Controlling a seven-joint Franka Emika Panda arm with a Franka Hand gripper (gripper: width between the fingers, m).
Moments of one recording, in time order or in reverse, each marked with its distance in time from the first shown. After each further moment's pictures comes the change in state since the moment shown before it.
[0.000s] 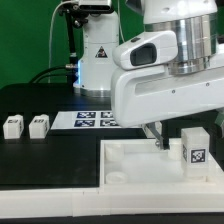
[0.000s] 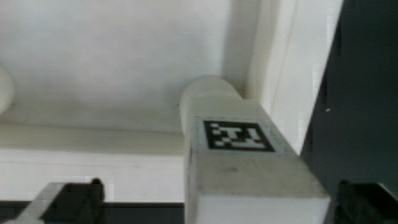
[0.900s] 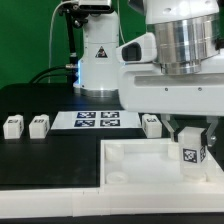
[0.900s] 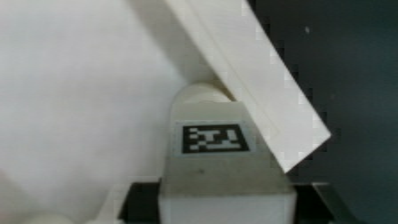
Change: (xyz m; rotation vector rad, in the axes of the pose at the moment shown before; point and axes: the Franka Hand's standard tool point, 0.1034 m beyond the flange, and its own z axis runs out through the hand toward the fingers) arm -0.001 -0.002 0.002 0.014 0.005 1.085
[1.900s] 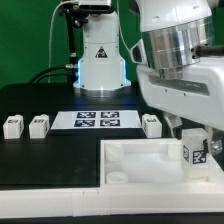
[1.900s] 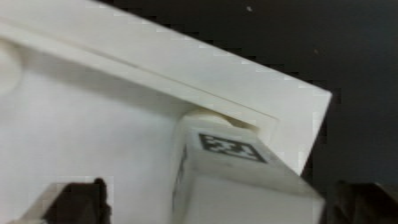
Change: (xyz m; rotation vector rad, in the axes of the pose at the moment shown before) arm -0.006 0.003 0.008 0.009 -0.064 -0.057
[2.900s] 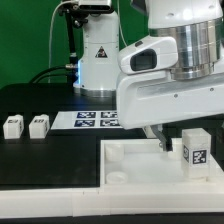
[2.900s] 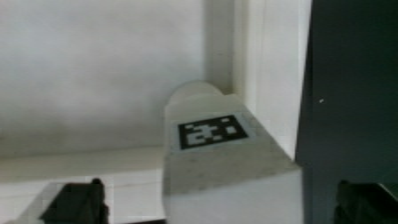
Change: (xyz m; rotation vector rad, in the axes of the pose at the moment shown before) arm 0.004 -0.006 -0.005 -0.060 0.015 -0.838
